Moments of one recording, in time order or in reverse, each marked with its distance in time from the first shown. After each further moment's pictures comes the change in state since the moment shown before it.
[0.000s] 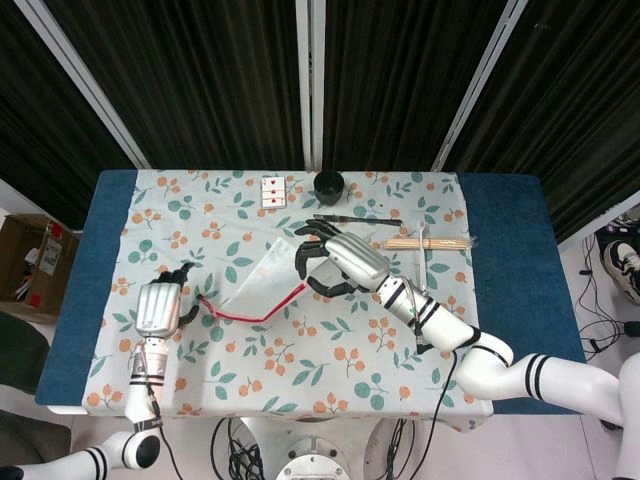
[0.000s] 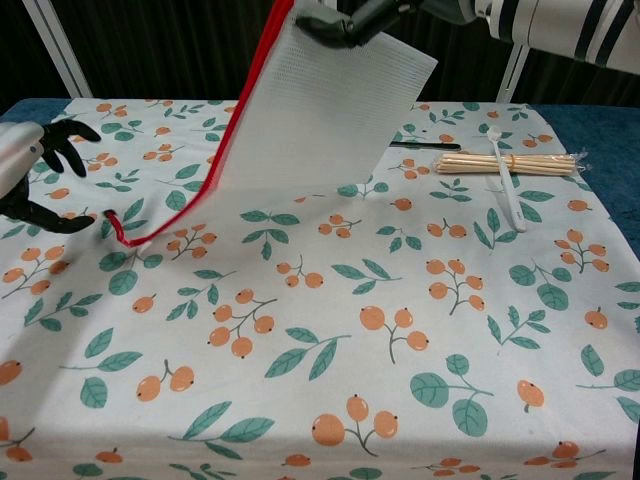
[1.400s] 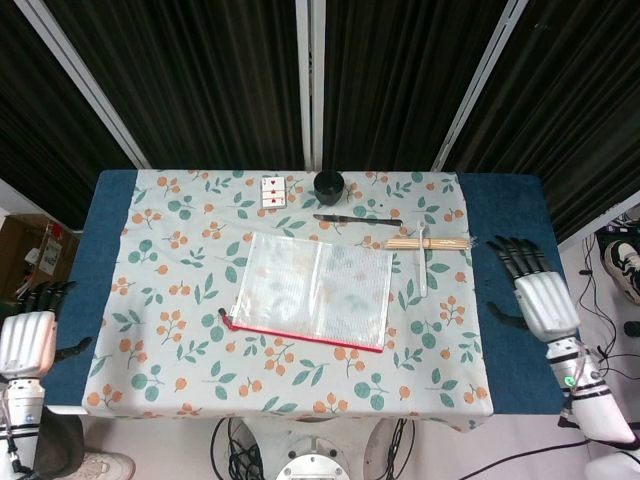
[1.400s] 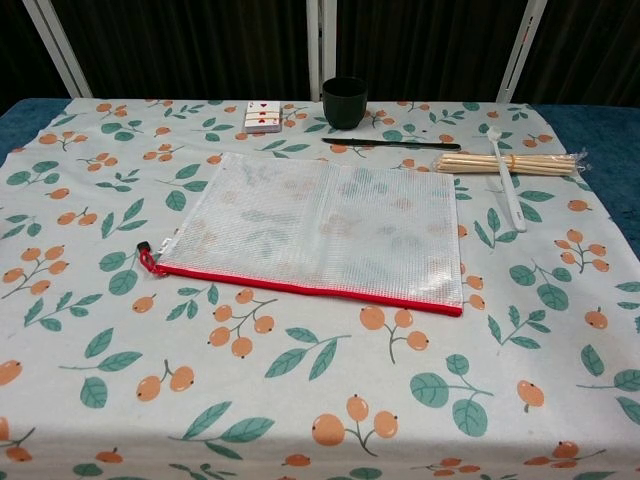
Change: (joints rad) left arm 0.264 0.520 0.141 -0.247 0.087 0.157 -0.299; right arm -0.575 0.291 -0.250 -0.087 0.082 0.515 -0.499
